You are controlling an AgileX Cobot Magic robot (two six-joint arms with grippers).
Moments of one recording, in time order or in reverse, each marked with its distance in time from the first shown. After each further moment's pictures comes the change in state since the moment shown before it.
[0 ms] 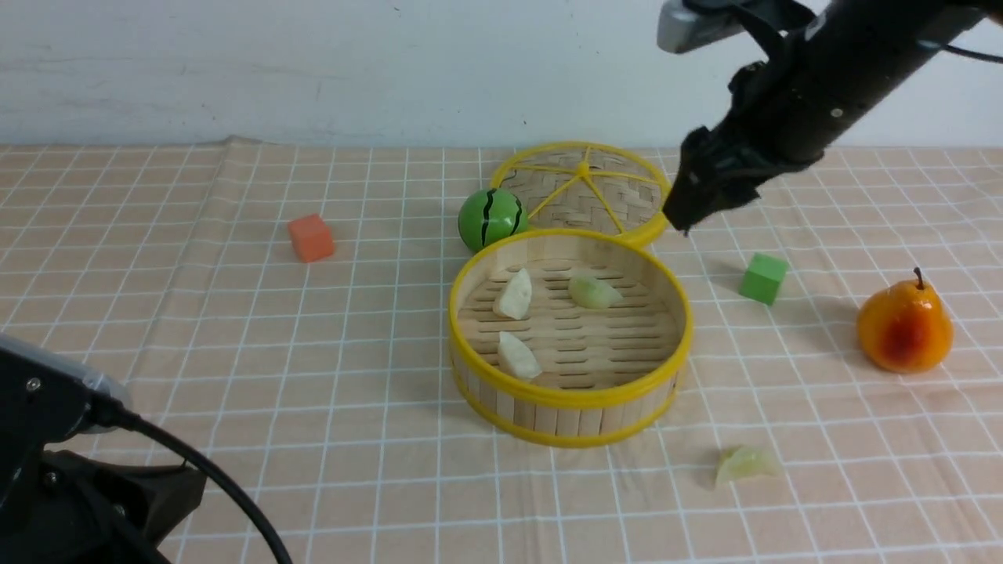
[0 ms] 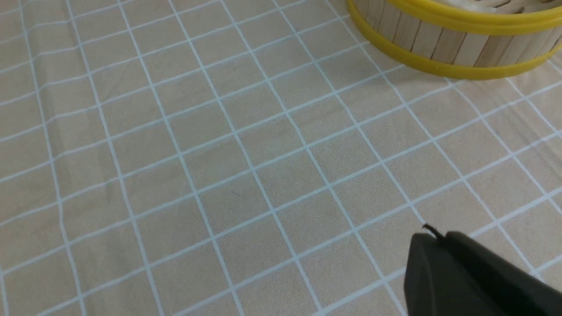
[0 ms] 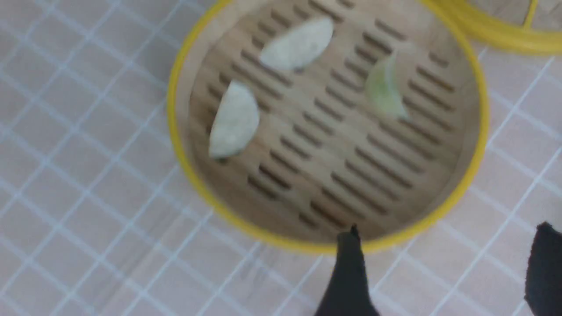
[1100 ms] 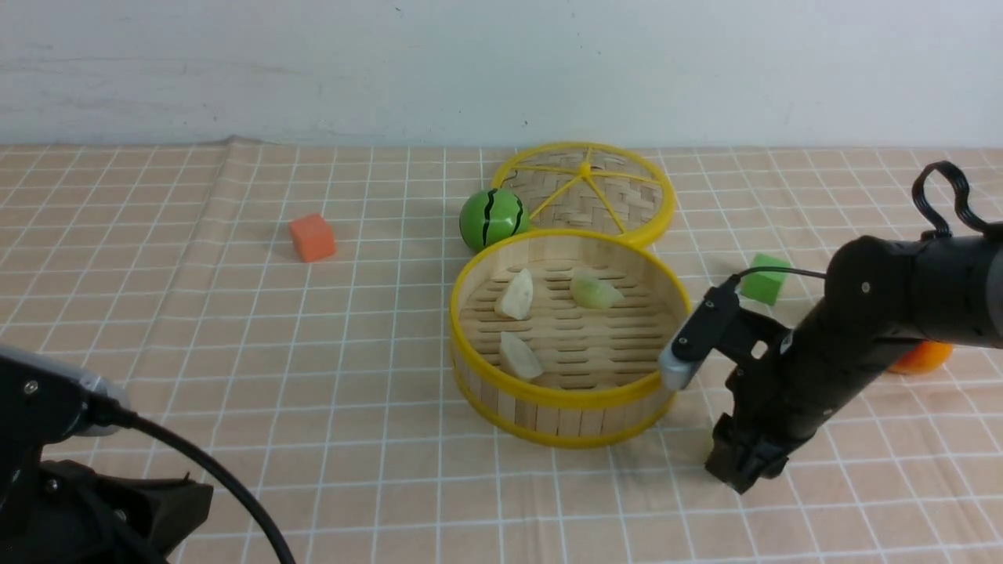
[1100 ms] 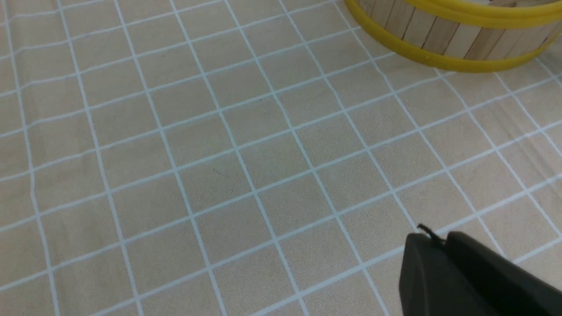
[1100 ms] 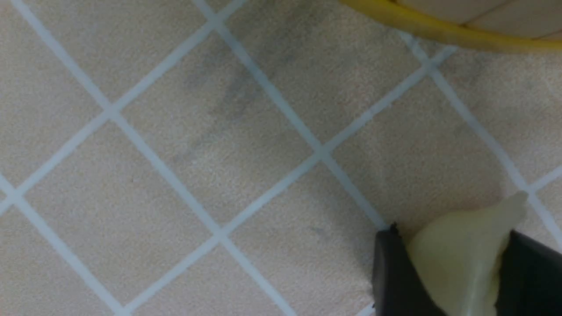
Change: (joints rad) right arm 0.004 0.057 0.665 -0.031 -0.550 -0.340; left arm 0.000 0.000 0.000 -0.075 0.016 -0.002
